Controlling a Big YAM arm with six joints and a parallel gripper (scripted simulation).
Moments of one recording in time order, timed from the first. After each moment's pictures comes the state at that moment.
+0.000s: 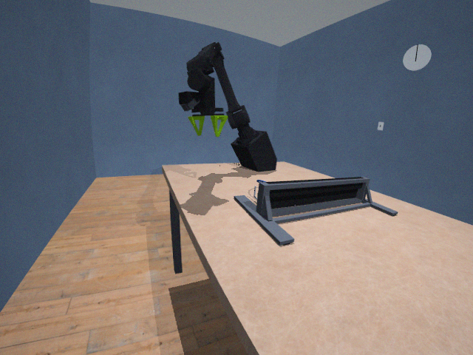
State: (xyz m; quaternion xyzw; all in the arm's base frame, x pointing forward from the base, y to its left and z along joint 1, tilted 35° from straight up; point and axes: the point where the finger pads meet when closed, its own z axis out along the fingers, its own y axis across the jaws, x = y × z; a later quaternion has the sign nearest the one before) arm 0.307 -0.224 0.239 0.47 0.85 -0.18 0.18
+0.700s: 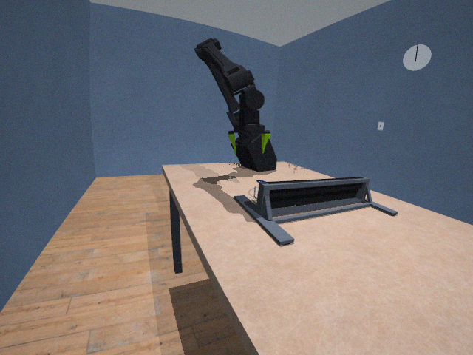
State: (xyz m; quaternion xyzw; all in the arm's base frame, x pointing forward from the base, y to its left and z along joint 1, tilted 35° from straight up) arm 0.399 -0.137 0.137 0.15 0.96 -0.21 0.09
